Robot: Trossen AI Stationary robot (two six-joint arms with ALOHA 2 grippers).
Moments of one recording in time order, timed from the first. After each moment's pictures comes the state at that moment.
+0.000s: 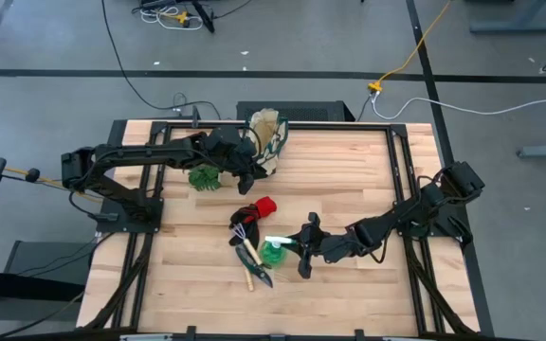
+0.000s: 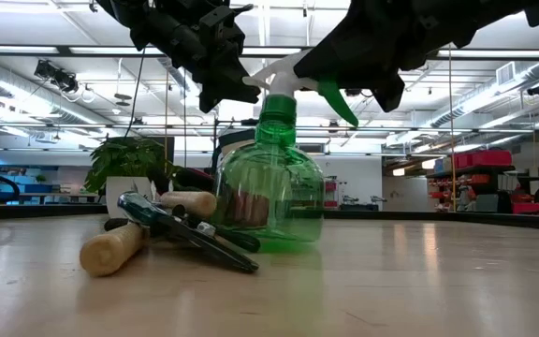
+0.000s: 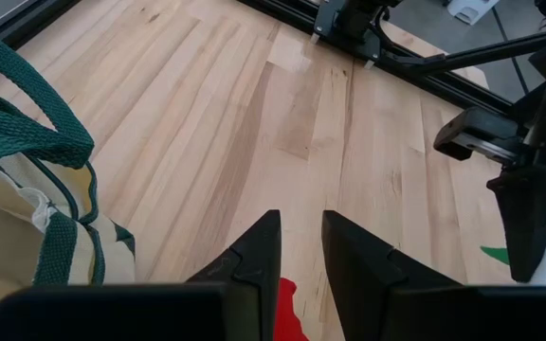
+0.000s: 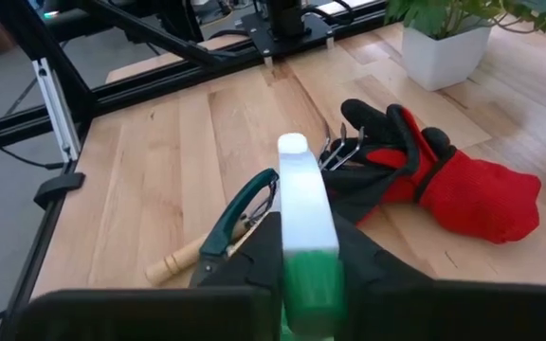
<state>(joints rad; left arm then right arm) 0.31 1.41 0.99 -0.15 0.26 -0.22 0.46 1.65 0.84 0.35 0.51 0.48</state>
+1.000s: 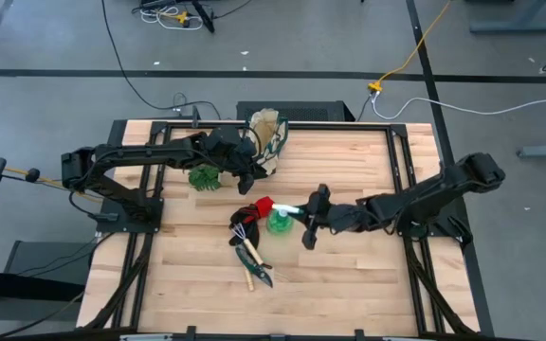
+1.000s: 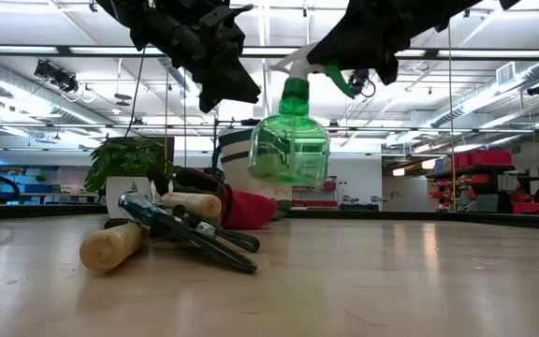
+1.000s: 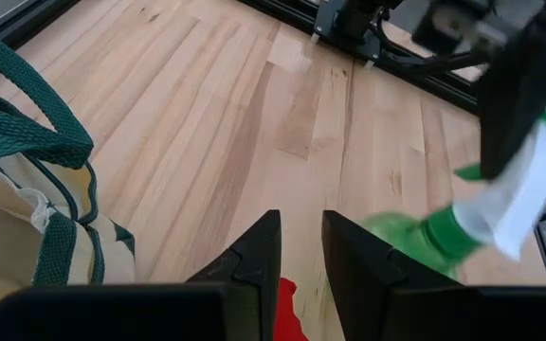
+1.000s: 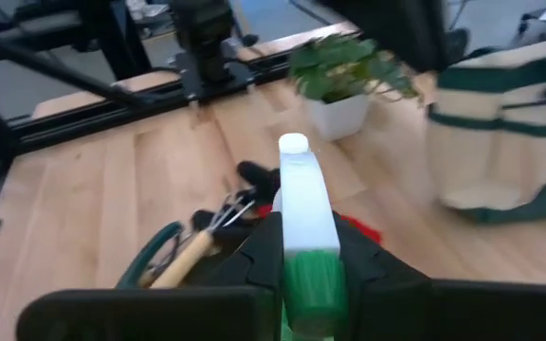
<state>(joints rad) 0.31 1.41 0.99 -0.15 0.26 -0.22 0.29 1.41 0.84 0.12 0.50 0.38</state>
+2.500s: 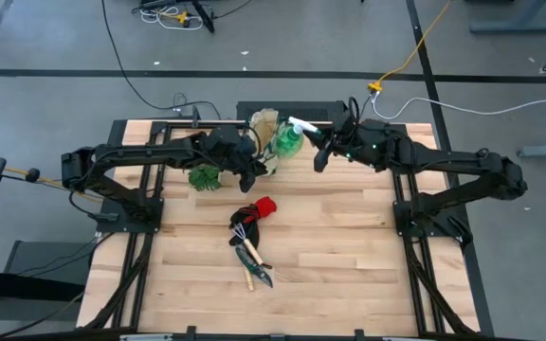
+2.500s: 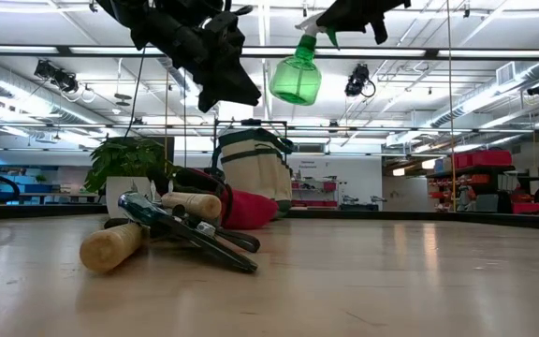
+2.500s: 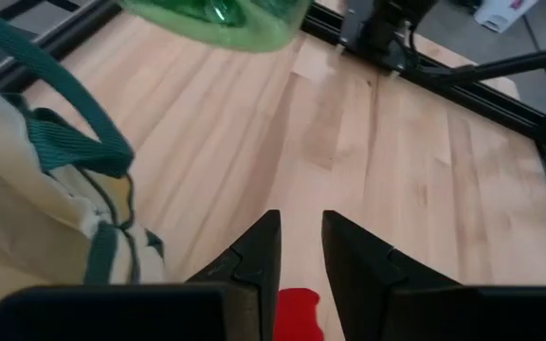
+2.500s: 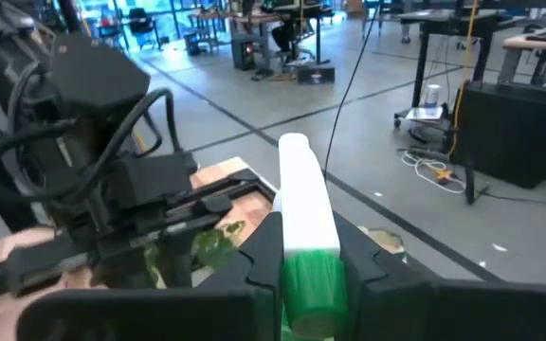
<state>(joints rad) 0.32 1.41 0.99 -0.14 0.20 -0.22 -0.19 1.20 1.07 -0.04 0.32 0.14</state>
